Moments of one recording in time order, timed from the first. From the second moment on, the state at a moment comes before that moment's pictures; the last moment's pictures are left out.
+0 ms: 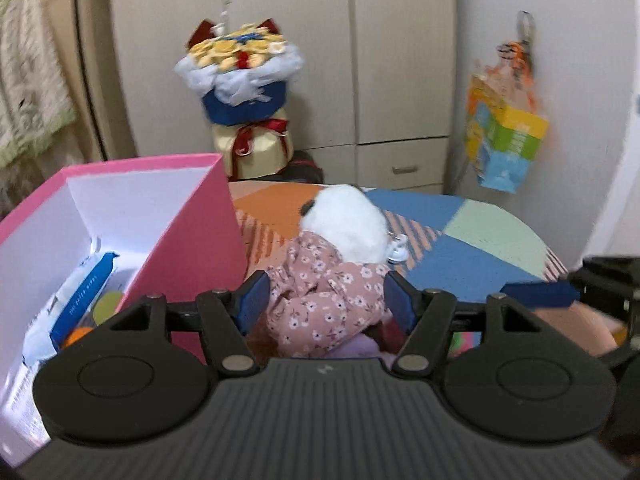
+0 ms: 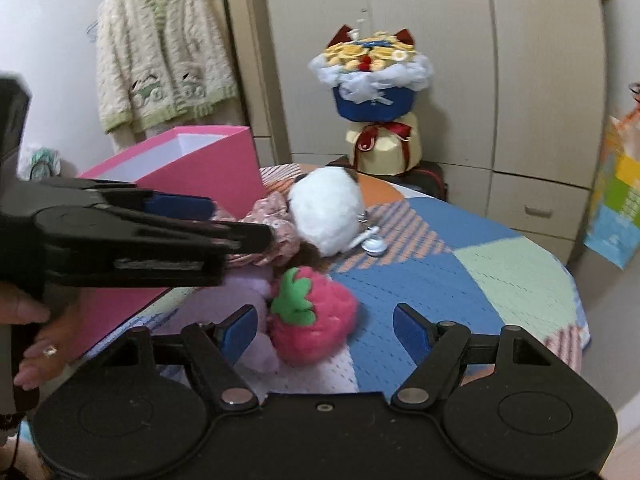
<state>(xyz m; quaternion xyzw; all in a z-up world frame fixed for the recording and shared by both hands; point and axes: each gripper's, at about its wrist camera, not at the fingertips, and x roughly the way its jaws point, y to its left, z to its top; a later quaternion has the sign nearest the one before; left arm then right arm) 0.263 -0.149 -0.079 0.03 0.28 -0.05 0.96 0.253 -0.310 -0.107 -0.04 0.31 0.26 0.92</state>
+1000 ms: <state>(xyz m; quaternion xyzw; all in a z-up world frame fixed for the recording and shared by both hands) 0.256 -0.128 -0.090 -0.04 0.26 -0.03 0.96 0.242 -0.285 -0.122 -0.10 0.29 0.20 0.93</state>
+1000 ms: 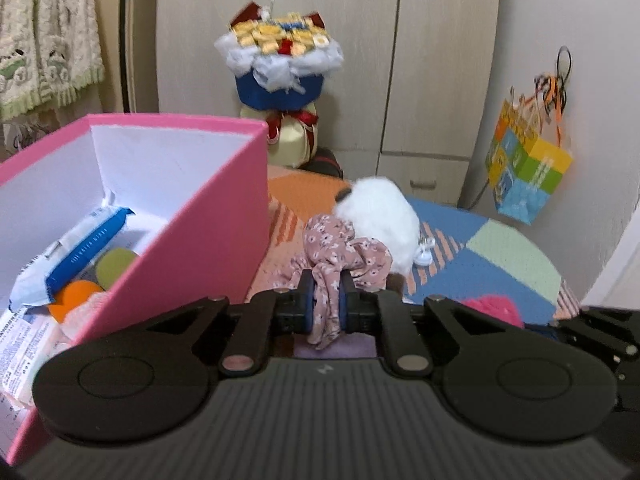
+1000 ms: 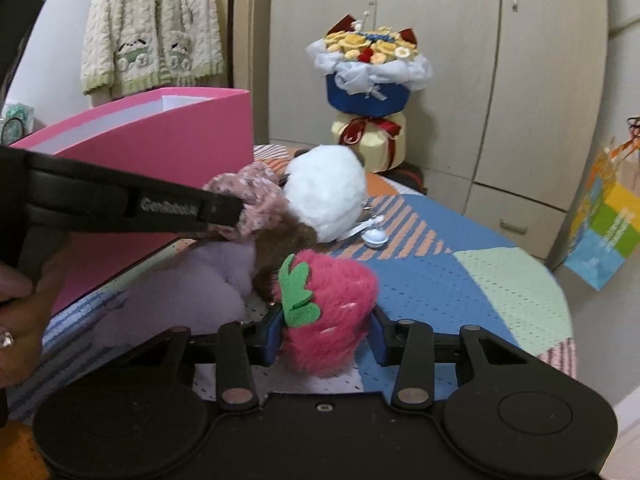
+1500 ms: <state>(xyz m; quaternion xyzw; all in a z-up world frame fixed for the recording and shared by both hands) 0.214 -0.118 -0.066 -0.06 0.21 -0.06 0.98 0.212 -0.297 -0.100 -0.06 0.26 0.14 0.95</state>
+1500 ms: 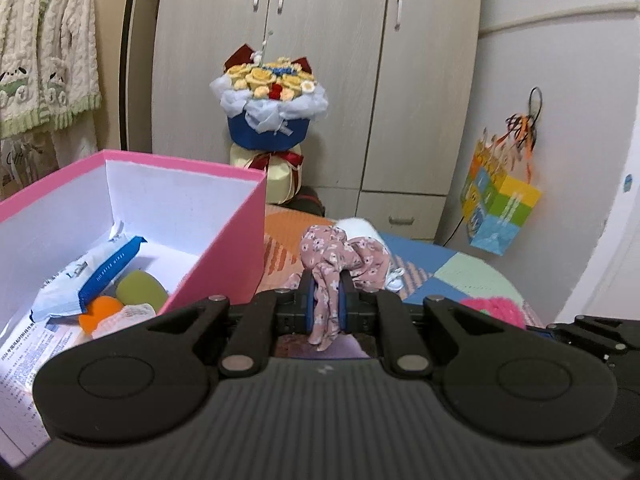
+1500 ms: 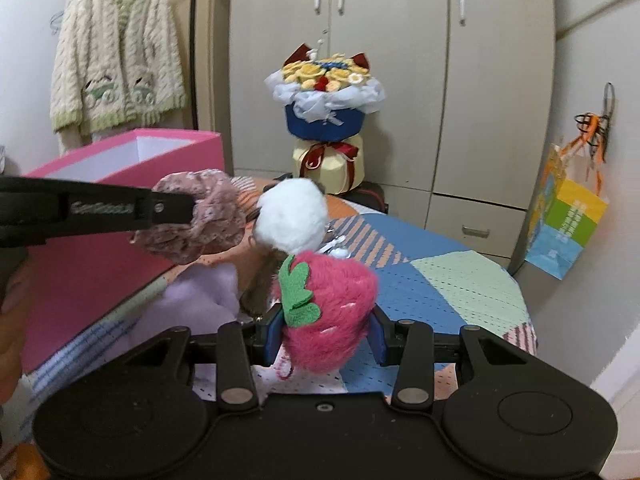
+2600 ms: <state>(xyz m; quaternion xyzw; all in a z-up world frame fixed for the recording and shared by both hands) 0.080 -0.092 -0.049 -0.04 0.25 -0.23 0.94 0.087 -0.279 -0.080 -0.04 0.30 0.12 0.95</state>
